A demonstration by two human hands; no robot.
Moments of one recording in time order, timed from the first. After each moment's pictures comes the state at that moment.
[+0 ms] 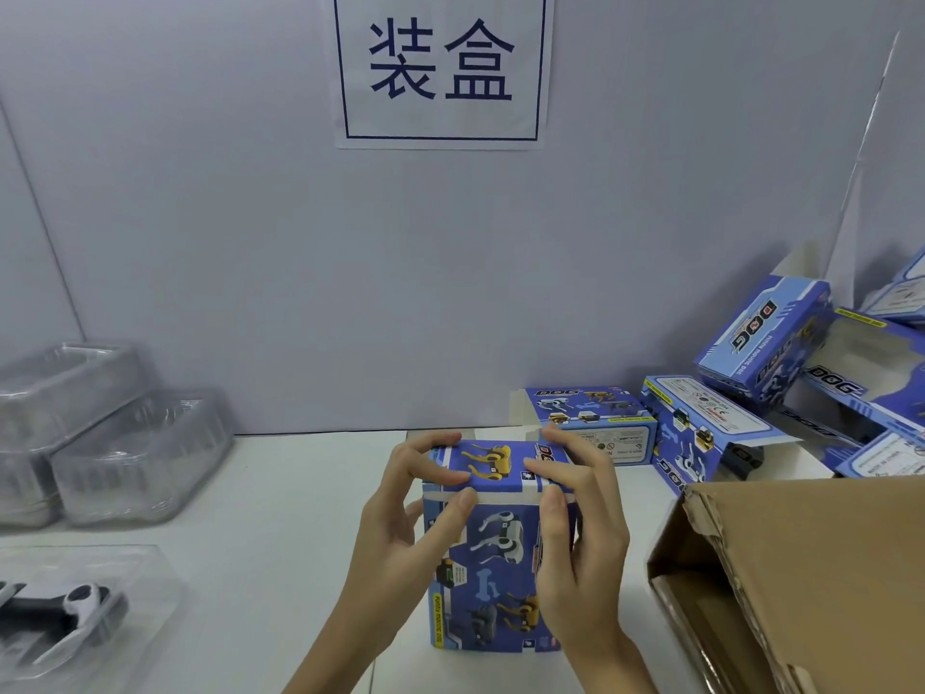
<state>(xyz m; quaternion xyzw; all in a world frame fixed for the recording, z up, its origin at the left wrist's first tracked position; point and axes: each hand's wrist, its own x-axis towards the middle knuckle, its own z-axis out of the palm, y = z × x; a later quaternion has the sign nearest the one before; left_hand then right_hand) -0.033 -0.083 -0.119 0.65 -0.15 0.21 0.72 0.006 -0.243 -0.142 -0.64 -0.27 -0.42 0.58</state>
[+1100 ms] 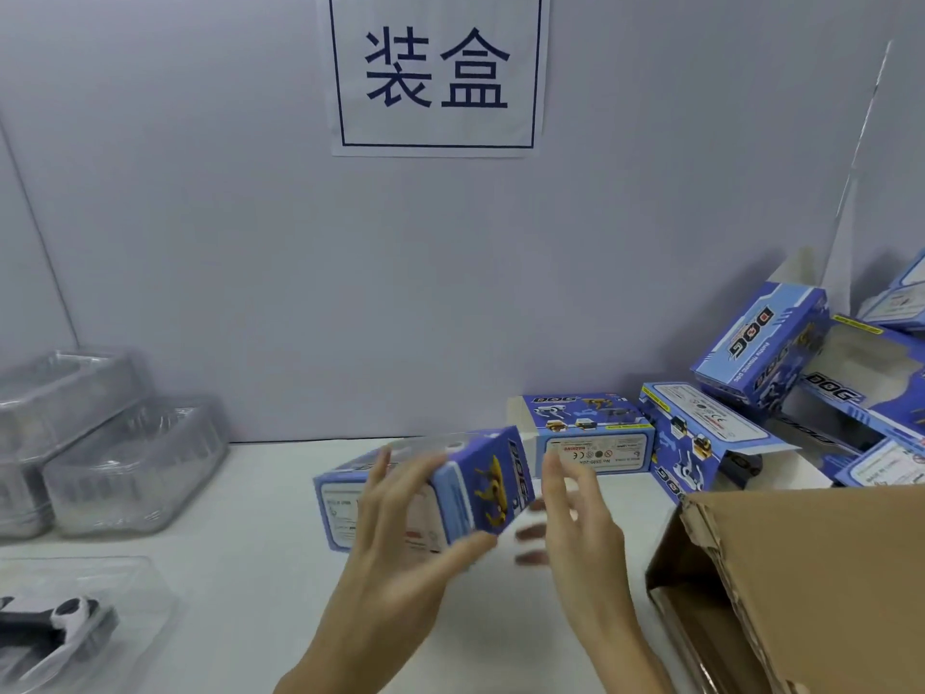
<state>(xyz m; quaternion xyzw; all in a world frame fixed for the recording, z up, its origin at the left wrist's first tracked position) -0.029 -0.070 -0.146 0.82 -0.26 0.46 0.21 0.015 -0.248 -0.130 -0.68 -0.02 -0.11 0.72</state>
